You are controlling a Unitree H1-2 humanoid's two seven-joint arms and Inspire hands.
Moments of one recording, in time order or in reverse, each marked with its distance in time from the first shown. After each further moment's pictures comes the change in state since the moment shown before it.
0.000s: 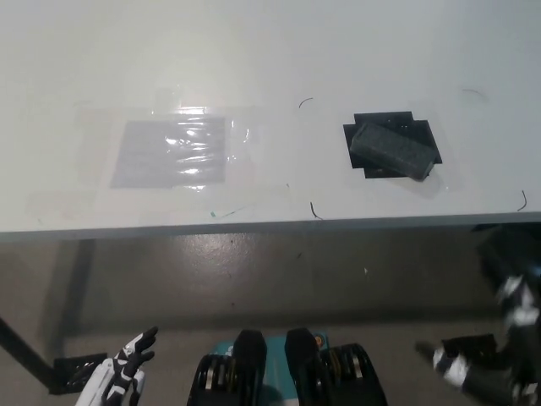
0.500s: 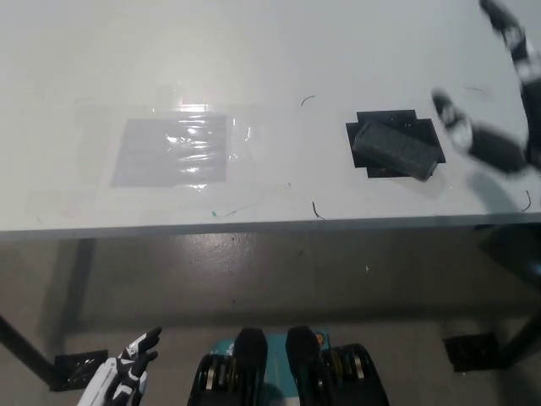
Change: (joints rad) left_arm -0.012 0.000 0.000 0.018 -0.004 0.003 -0.014; right_arm -0.709 -0.168 0.025 0.213 -0.103 0.296 0.085
